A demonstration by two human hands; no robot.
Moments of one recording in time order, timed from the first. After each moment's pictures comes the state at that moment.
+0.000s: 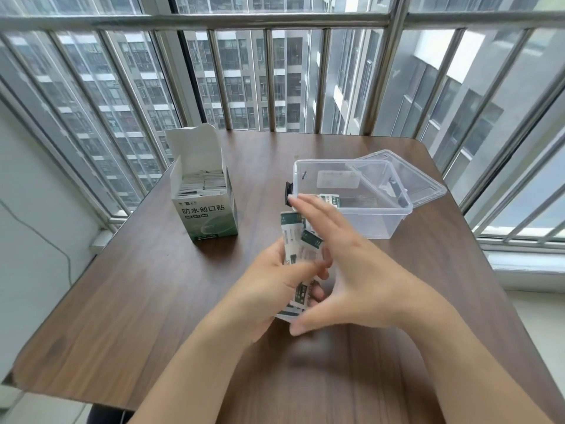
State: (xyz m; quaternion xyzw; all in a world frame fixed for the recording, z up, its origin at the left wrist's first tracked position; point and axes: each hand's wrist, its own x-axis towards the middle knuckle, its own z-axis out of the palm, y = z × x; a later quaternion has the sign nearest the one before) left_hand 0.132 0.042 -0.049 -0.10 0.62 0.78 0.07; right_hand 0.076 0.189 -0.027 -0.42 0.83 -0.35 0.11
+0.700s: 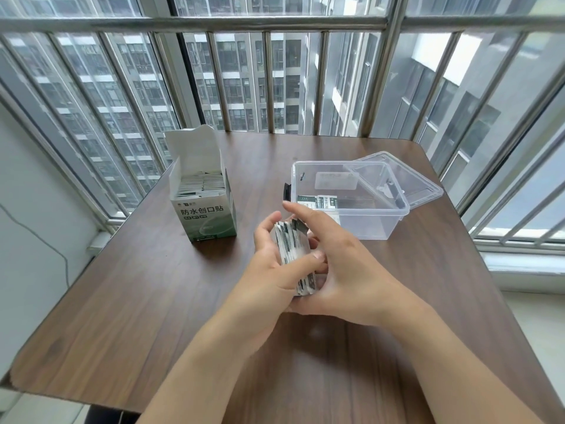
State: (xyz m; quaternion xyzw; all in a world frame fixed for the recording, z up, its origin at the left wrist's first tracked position) left_hand 0.138 0.049 -0.051 -0.09 0.57 0.81 -0.01; right_hand 0.075 0.177 -0.046 -0.41 0.78 -0.46 0.11
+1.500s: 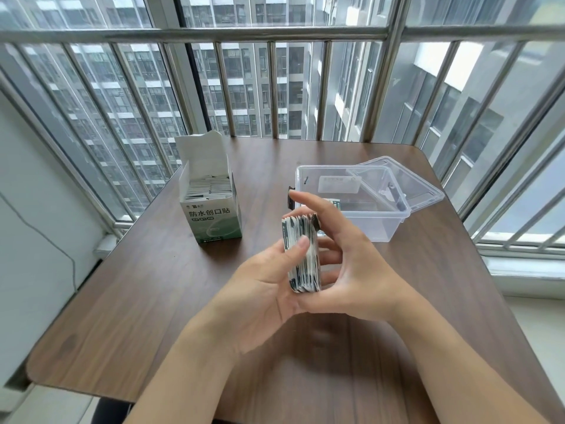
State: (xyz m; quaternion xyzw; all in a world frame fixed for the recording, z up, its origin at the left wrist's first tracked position) left_hand 0.152 0.034 -0.036 0.00 0.48 0.87 0.14; right_hand 0.083 0.178 -0.033 -0.40 0.70 -0.58 0.13
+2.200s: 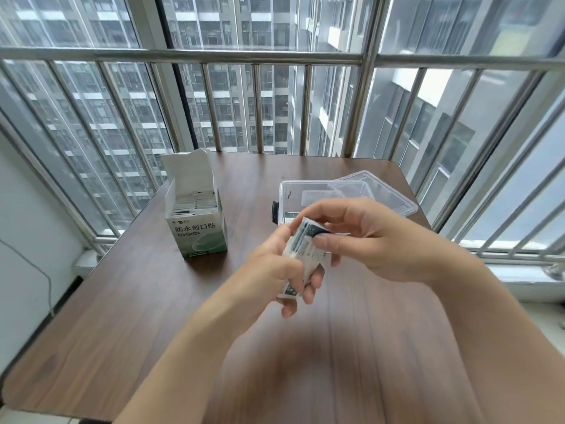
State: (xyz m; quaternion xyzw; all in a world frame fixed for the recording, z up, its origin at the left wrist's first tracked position) left_hand 0.132 0.043 -0.011 0.01 0.67 0.74 0.12; right_hand 0.052 0.211 0.027 -0.43 0.75 -0.46 0.18
